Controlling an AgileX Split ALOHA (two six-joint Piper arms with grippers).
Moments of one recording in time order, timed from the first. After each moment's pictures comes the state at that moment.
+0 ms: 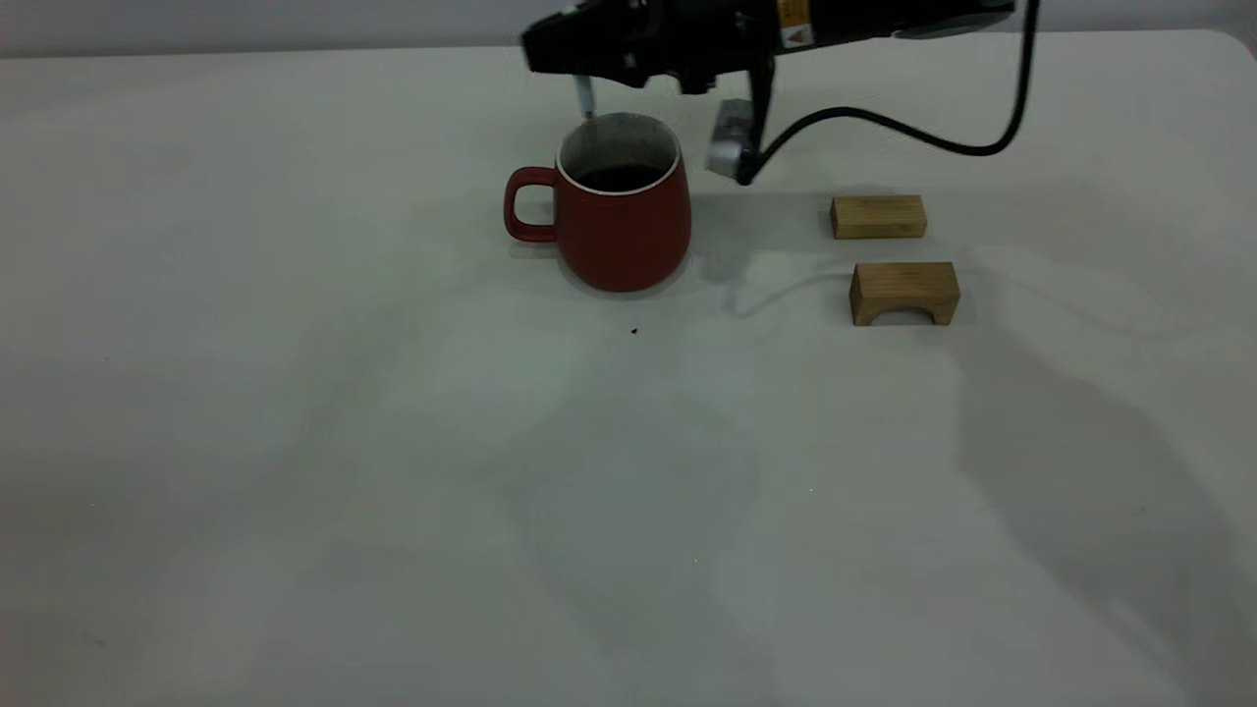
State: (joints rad) left arm -0.09 -0.02 -0.49 0.01 1.13 -0.01; right arm 0.27 2.79 -2.05 -1.46 -1.17 -2.01
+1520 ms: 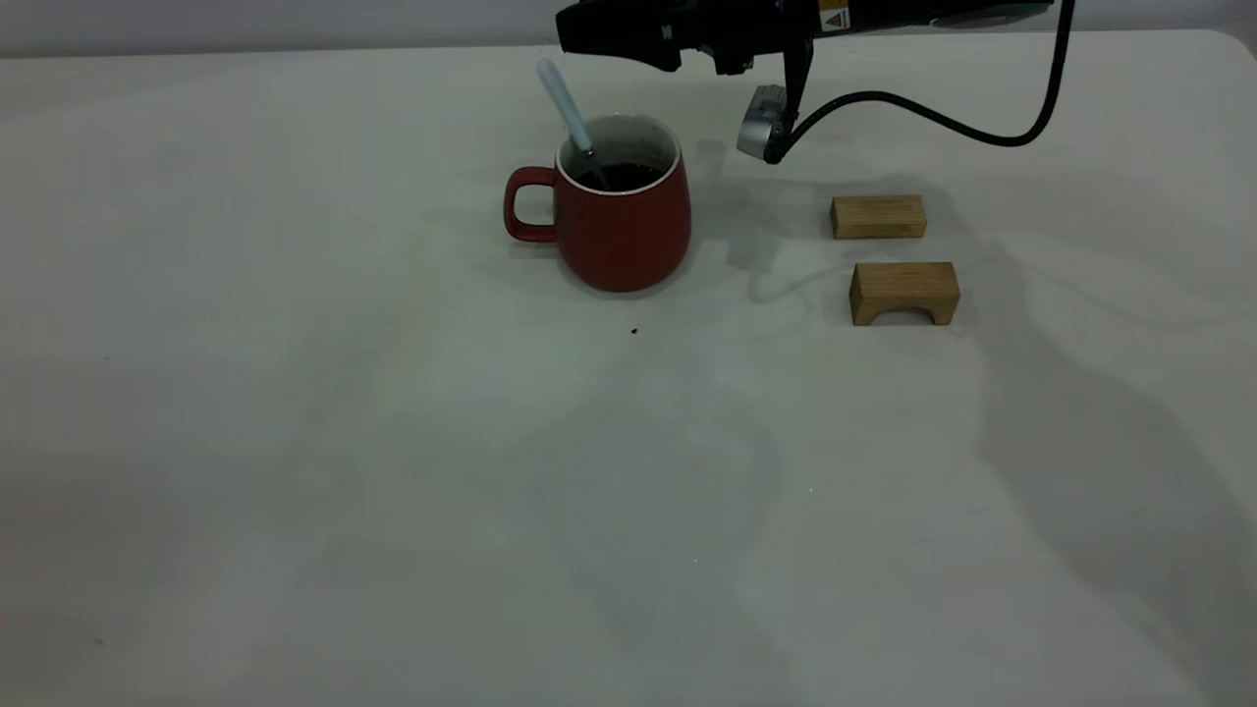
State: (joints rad) left arm -0.09 -0.02 -0.49 0.01 1.13 -0.01; right arm 0.24 2.78 -2.05 -1.43 -1.17 -1.95
